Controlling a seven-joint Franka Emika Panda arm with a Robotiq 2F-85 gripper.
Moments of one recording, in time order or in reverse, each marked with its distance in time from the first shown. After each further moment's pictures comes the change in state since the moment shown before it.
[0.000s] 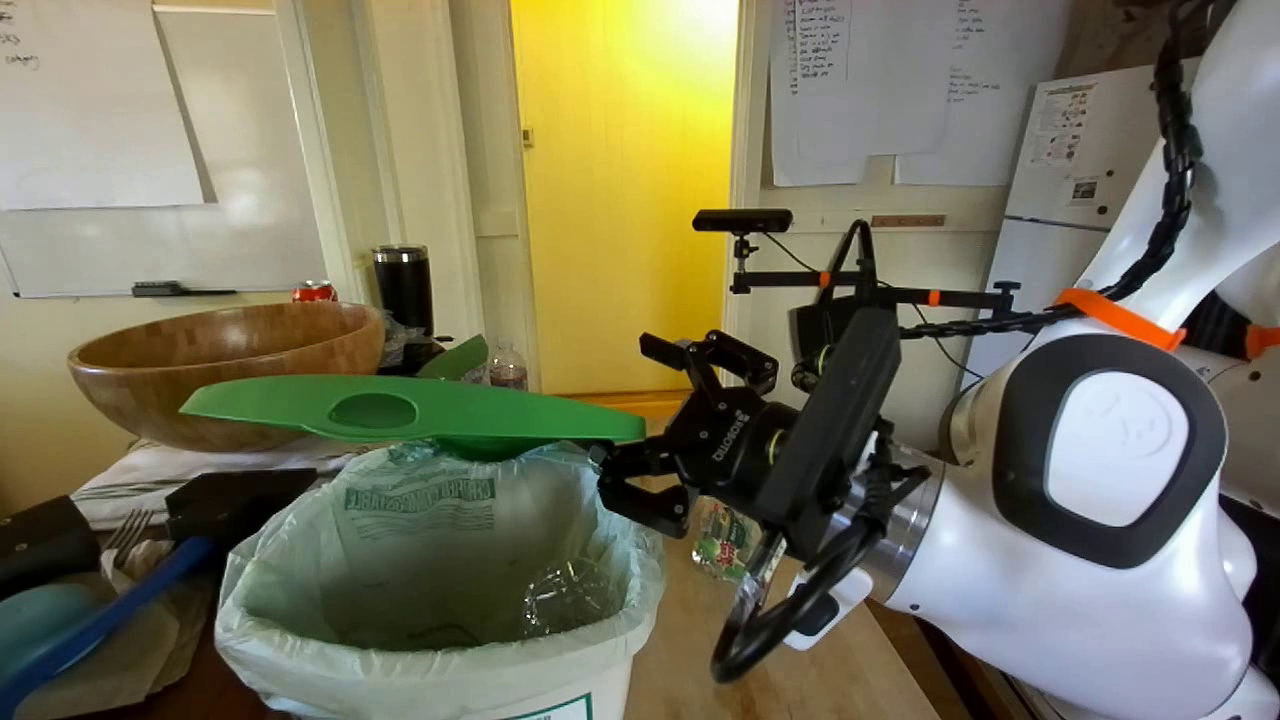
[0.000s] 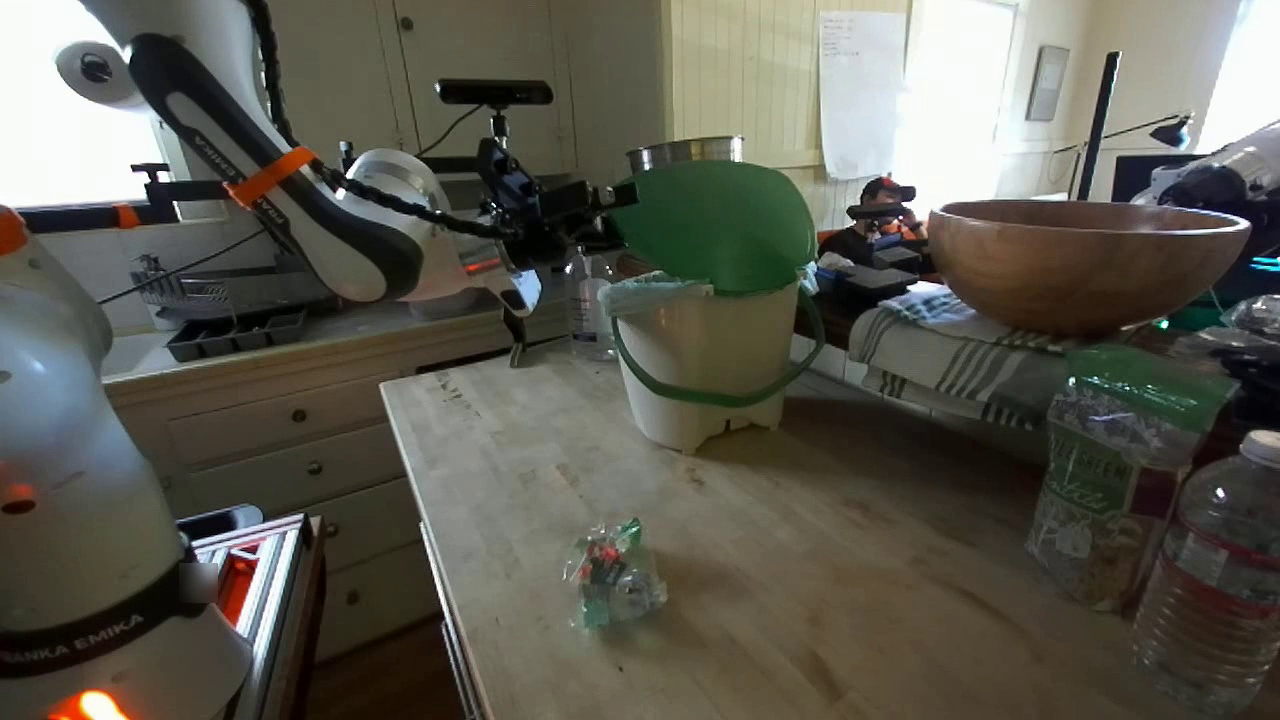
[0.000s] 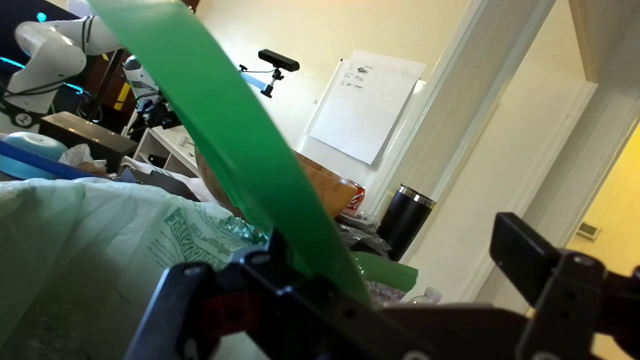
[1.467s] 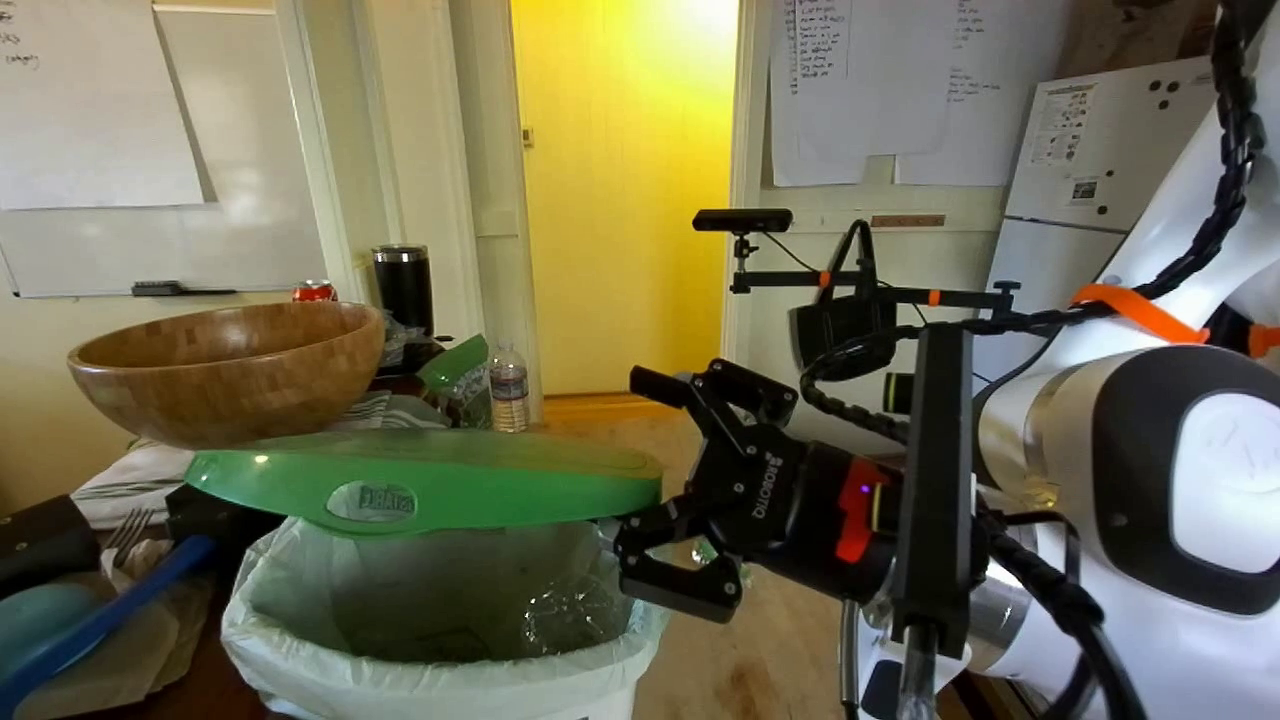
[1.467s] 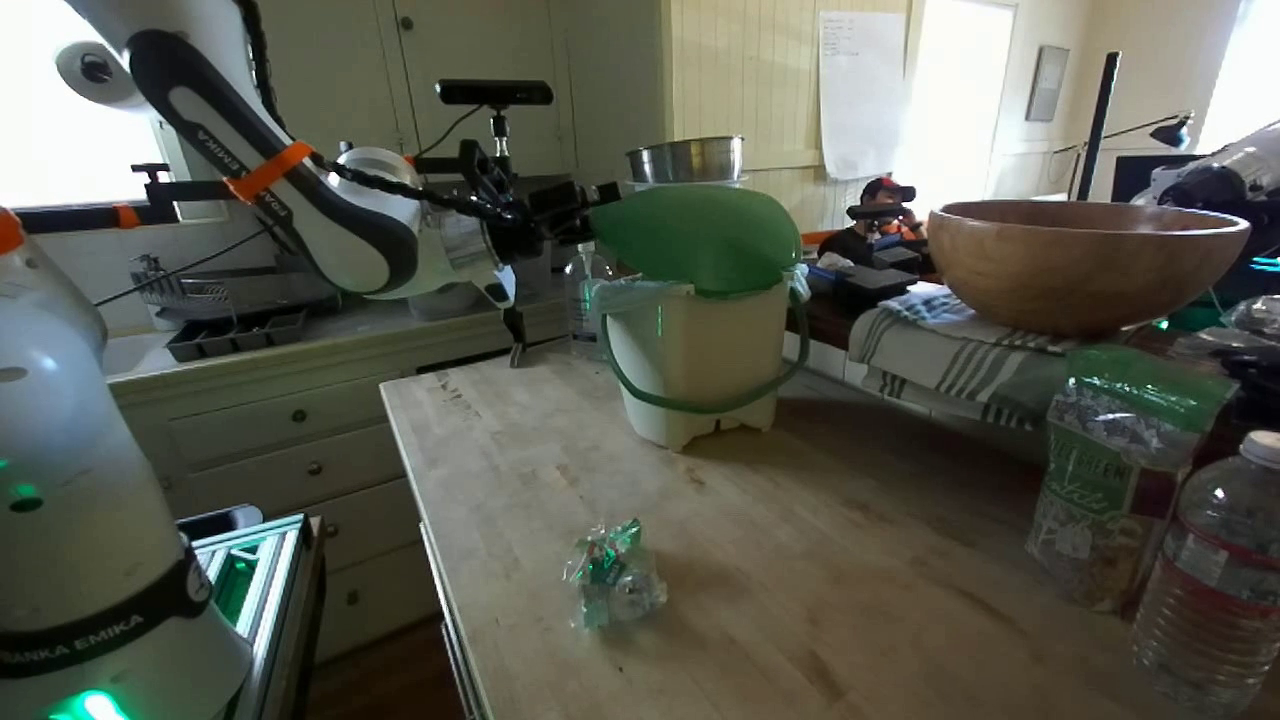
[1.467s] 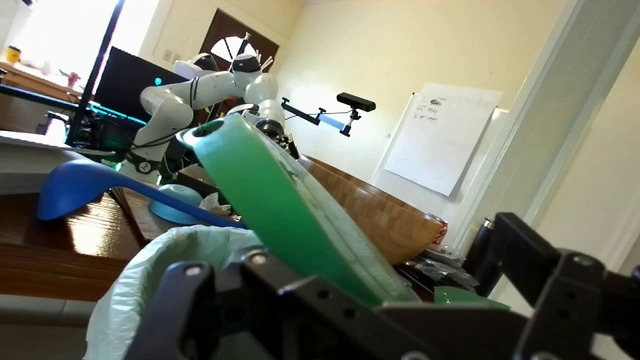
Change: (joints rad) arm 0.051 -0.010 0.041 0.004 -0.086 0.071 0.085
